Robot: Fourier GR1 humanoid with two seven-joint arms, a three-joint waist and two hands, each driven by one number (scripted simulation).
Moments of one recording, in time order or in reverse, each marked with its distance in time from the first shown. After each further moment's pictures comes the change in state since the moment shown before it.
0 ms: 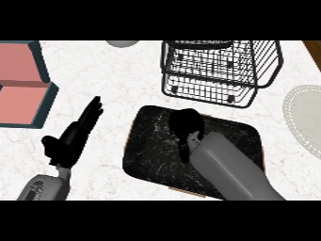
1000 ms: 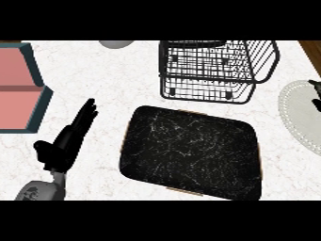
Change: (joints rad) left arm 0.044 0.001 0.022 -0.051 -0.006 0.012 0.014; right arm 0.216 -0.645 -0.707 -0.081 -0.344 -0.370 -0.604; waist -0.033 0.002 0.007
